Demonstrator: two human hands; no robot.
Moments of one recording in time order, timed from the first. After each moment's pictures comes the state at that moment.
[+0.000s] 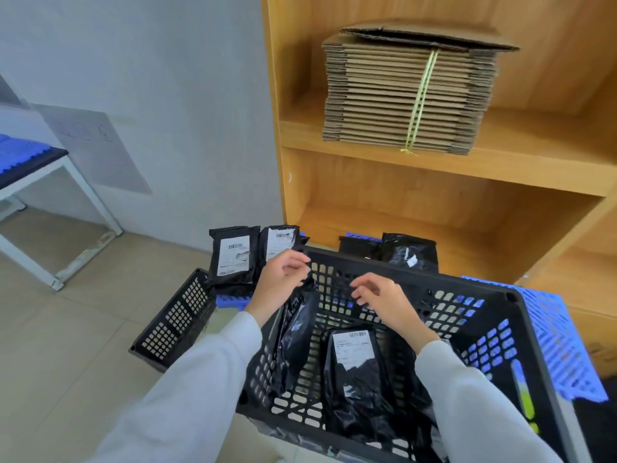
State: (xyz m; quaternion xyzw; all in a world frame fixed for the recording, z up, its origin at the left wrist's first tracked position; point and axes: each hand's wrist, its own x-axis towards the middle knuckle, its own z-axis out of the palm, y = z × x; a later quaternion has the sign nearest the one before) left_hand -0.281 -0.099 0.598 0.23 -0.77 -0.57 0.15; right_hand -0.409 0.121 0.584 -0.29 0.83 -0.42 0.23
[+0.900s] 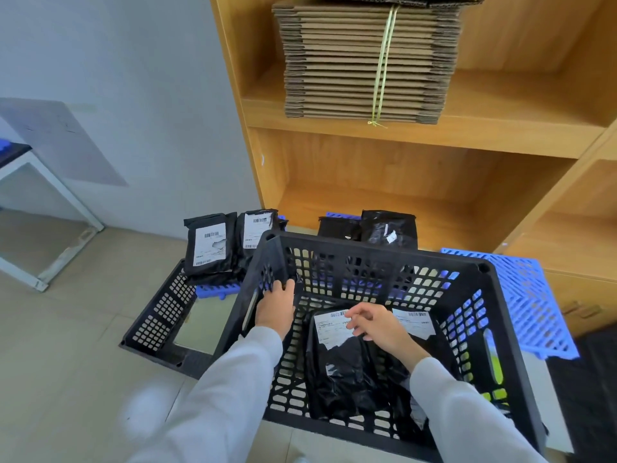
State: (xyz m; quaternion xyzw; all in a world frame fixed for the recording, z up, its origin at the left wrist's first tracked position) left_hand -0.295 -0.044 0.502 0.26 -0.96 -0.05 -0.10; right_hand -0.390 0.182 0.521 -0.17 0.82 -0.40 0.37
